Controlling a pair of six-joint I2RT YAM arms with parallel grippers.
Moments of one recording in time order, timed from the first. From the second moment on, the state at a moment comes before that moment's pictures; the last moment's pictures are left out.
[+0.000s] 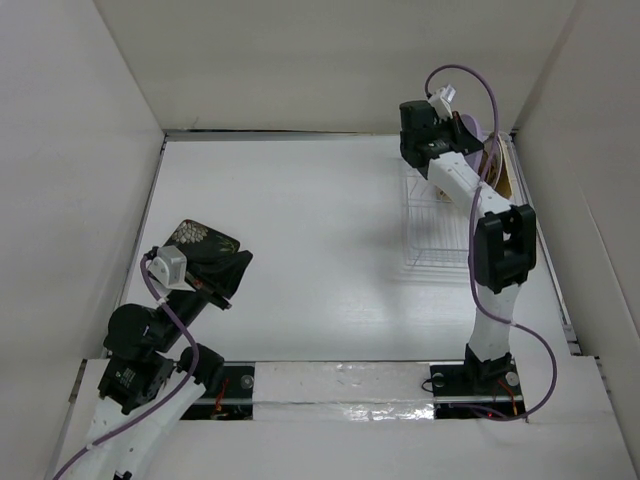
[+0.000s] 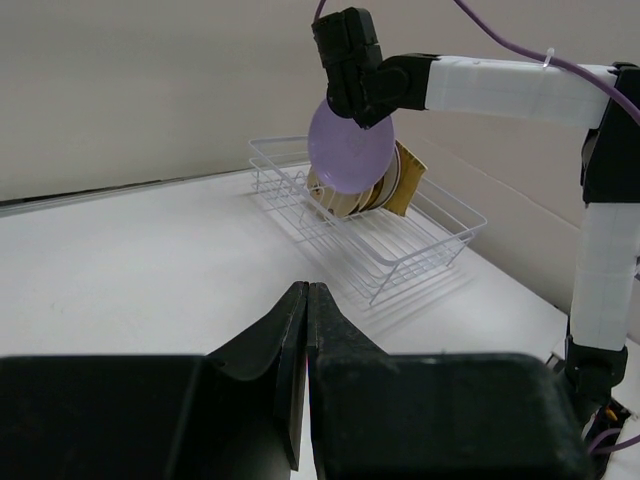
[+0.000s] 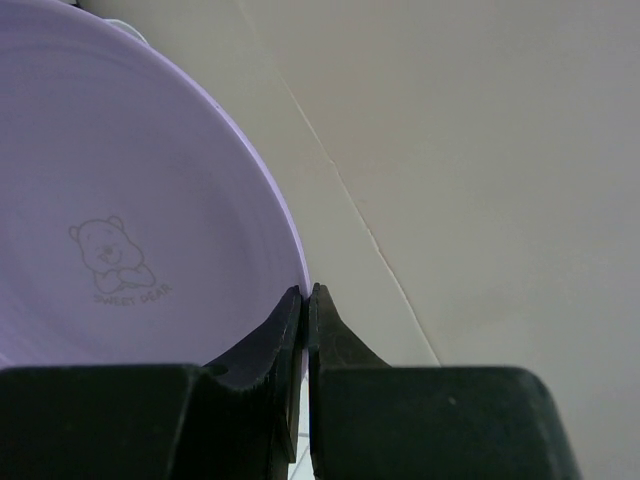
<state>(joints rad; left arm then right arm) -0.52 0.18 0.66 -0.24 0.18 -0.30 0.31 2.00 1.80 -0.33 1.36 -0.35</state>
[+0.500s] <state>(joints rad) -0.52 0.20 0.66 -0.24 0.18 -0.30 0.31 2.01 1.83 -0.27 1.38 -0.51</state>
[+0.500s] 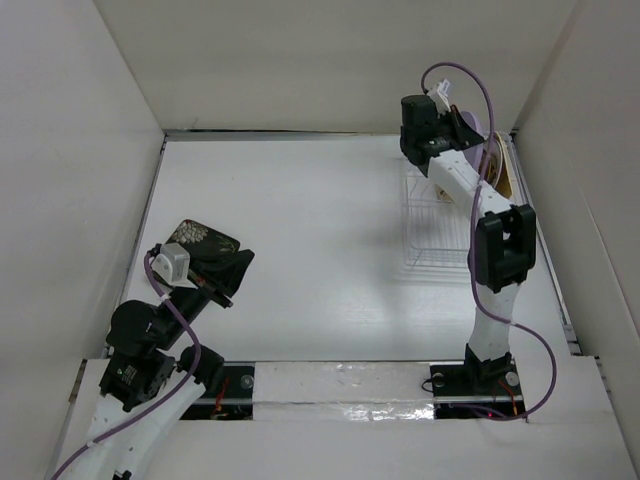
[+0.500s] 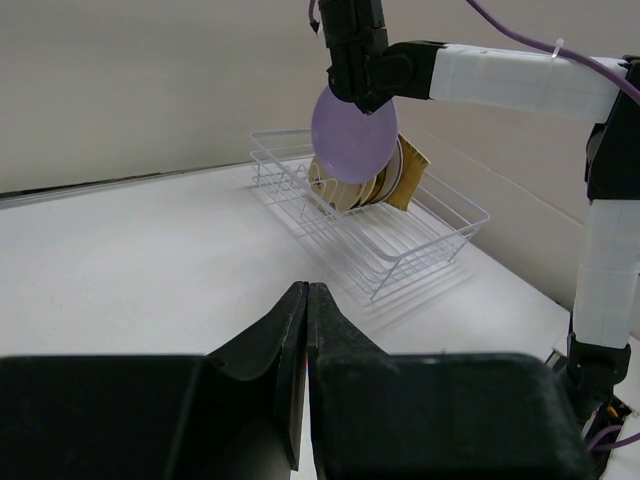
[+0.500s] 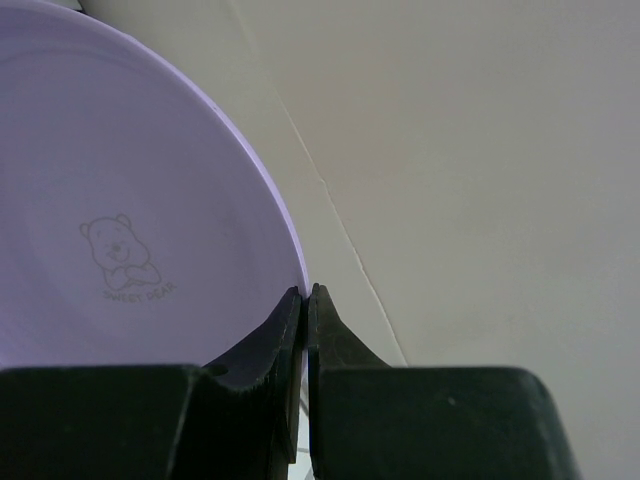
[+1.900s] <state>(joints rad) -0.51 0.26 0.66 -0.26 -0.07 -0.30 0.80 2.06 1.63 0.08 0.06 0.37</state>
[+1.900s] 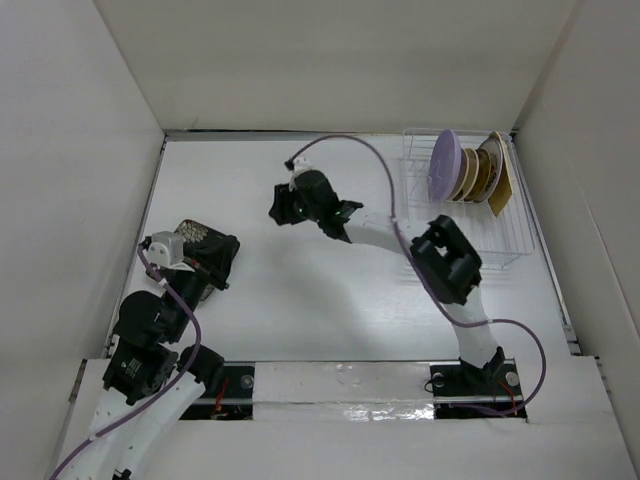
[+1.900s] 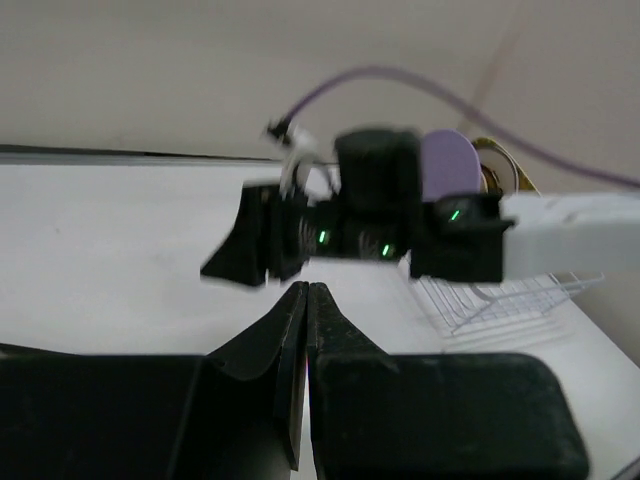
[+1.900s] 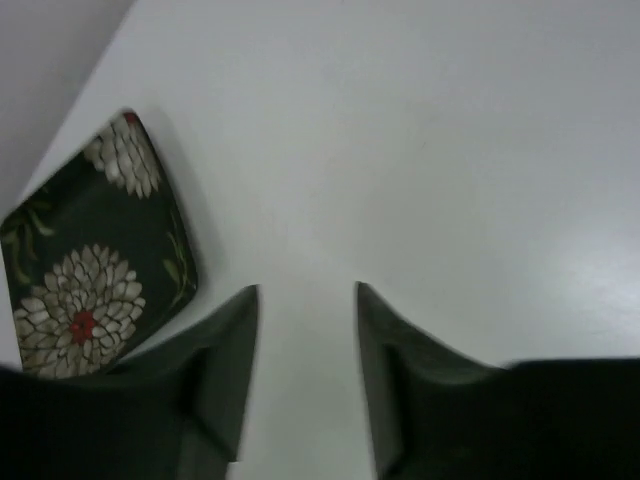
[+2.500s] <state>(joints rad) -0.48 0.28 0.66 -0.26 -0.17 -0.30 0.91 2.56 1.89 0.35 -0.37 0.85</state>
